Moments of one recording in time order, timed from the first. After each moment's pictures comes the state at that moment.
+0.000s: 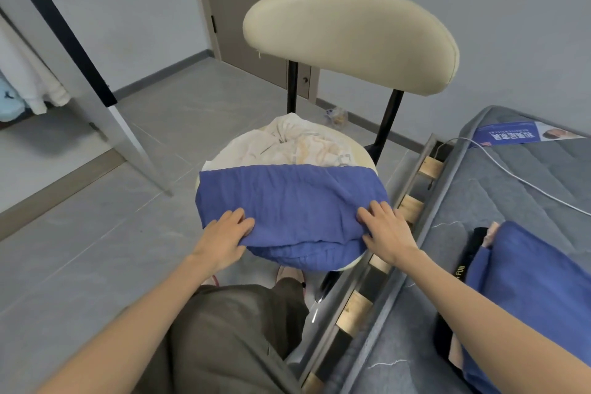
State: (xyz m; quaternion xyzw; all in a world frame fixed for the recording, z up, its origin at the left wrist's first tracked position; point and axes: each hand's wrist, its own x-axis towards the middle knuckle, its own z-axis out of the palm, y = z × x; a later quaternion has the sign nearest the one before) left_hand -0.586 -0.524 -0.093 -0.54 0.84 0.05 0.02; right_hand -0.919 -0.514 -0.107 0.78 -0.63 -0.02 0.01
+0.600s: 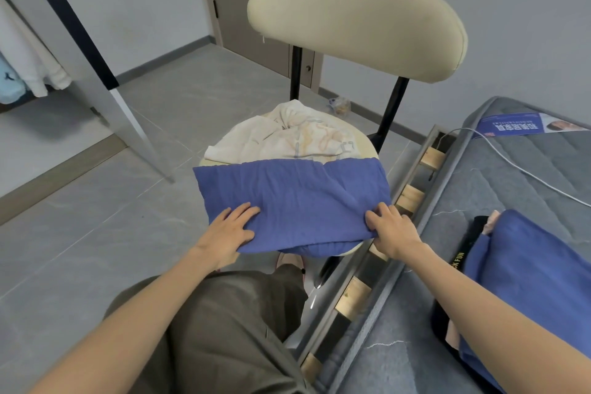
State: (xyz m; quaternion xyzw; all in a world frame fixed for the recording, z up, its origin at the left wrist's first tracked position) left_hand -0.578 -0.507 -0.110 -0.44 0.88 0.01 0.16; right_hand -0.920 -0.497 -0.106 0.75 -0.65 -0.13 -0.07
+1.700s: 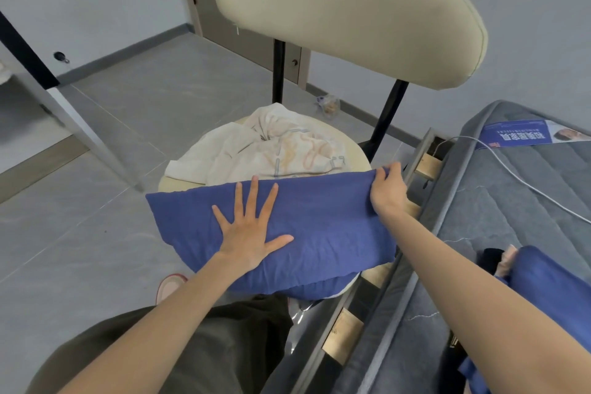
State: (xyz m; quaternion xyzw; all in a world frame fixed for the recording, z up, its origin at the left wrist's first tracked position) left_hand -0.671 -0.583 -0.140 -0.61 0.78 0.14 0.04; right_hand -0.925 -0.633 -0.114 0.39 -0.82 0.35 -0.24
